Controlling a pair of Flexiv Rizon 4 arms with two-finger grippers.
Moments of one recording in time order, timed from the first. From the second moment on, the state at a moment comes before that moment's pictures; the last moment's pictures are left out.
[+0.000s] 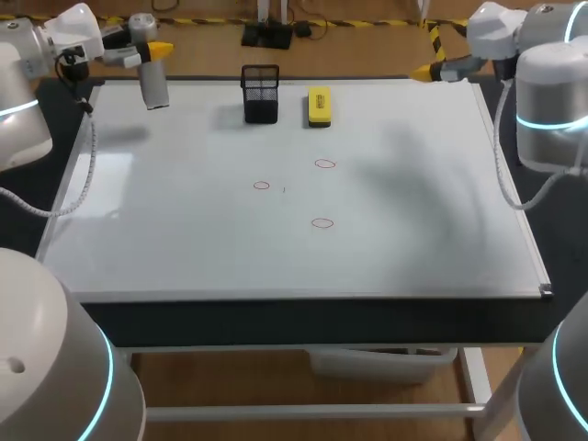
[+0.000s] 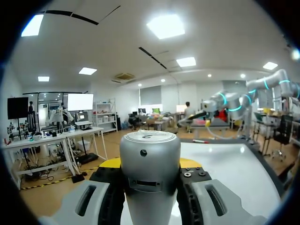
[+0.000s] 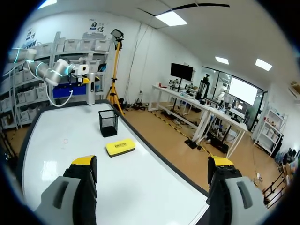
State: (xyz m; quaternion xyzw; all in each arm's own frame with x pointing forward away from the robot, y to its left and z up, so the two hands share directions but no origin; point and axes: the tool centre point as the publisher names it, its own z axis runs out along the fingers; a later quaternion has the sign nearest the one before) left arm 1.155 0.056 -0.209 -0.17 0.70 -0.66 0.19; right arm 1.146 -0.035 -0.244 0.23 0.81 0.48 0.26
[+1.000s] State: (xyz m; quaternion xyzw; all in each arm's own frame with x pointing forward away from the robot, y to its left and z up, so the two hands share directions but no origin) left arm 1.155 0.056 -0.209 -0.17 0.70 -0.66 0.19; right arm 1.237 0.019 -0.294 0.00 0.93 0.32 0.17
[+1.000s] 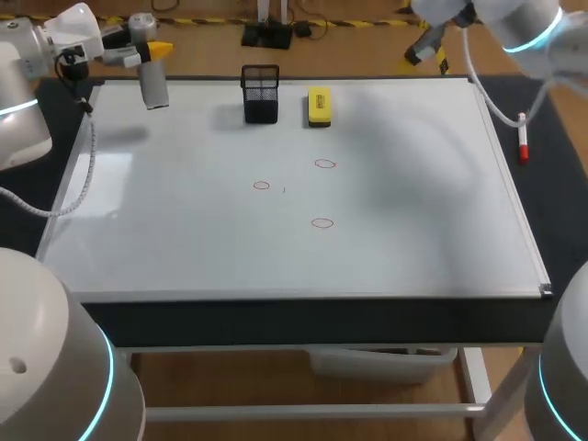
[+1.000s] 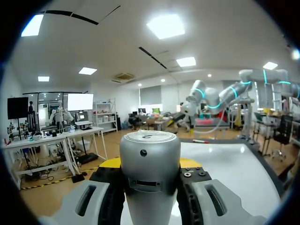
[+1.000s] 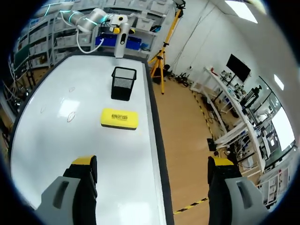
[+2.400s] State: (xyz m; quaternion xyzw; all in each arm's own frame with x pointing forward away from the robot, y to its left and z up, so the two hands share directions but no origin) left arm 1.155 0.056 -0.209 -0.17 0.70 -0.66 0.19; right arm 1.233 0.081 -0.325 -0.22 0.96 0.19 0.02
